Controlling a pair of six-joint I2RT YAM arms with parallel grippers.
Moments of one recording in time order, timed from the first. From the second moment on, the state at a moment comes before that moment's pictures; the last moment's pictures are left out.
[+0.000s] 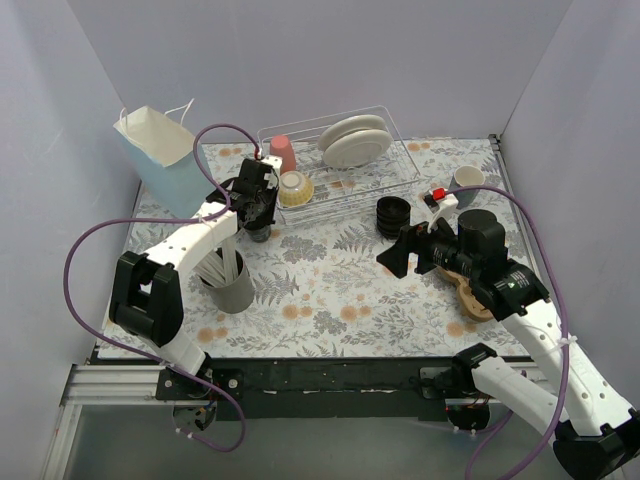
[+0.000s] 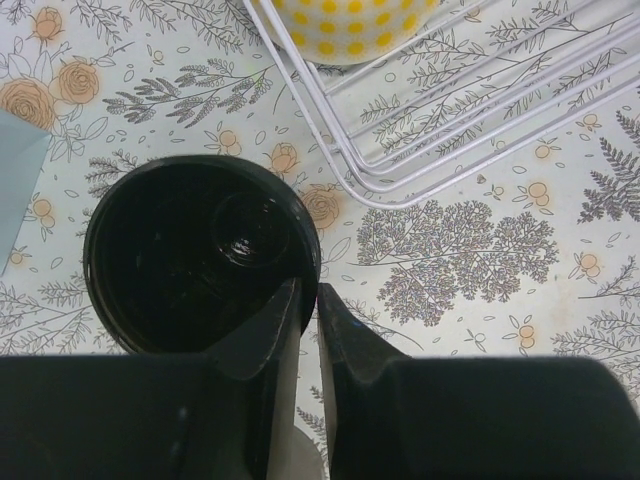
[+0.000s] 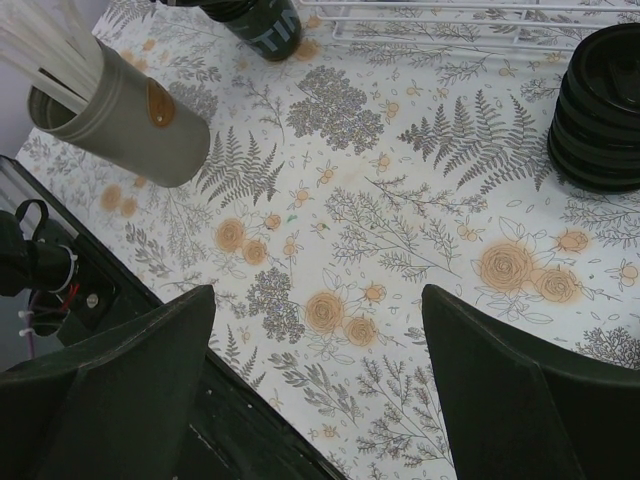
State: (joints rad) left arm -0.42 1.61 1.26 -0.47 -0.15 -0.10; right arm 0.49 0.79 0.89 -0.53 -0.33 0.28
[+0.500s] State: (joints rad) left arm -0.42 1.65 1.36 -0.55 -0.16 -0.10; right arm 0.49 0.79 0.89 -0.53 -0.34 0.28
